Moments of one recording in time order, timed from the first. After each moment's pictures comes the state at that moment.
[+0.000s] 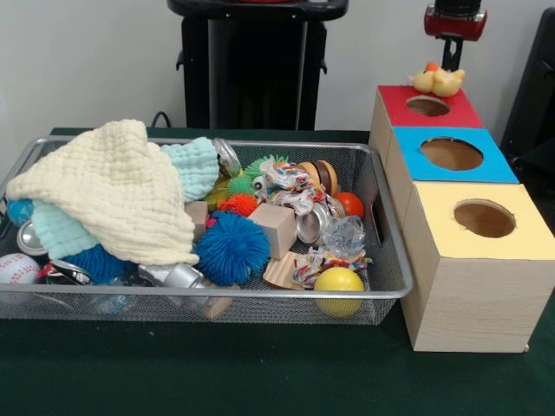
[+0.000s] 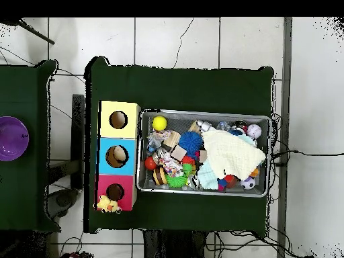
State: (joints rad) arm 0.34 -0.69 0.28 2.55 0.32 -0.25 2.43
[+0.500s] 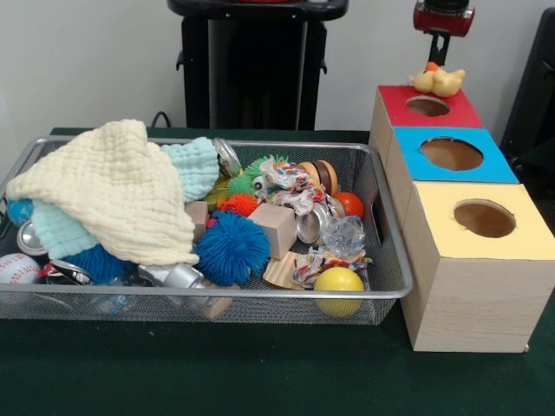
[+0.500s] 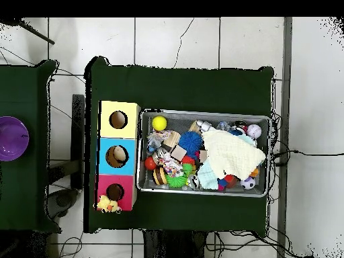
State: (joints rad) arm 0.40 -0.69 0.21 2.55 0.27 -0.21 2.43
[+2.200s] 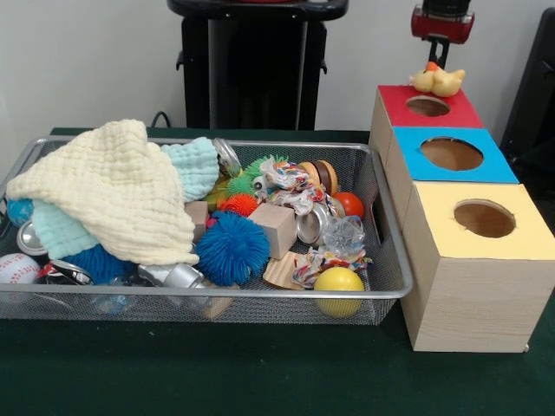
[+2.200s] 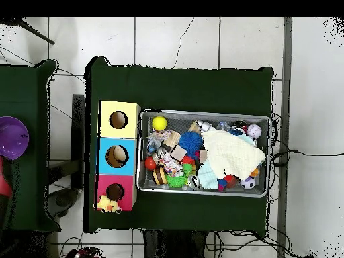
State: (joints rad) arm 0.40 -0.71 0.13 2.50 0.24 -0.21 2.43
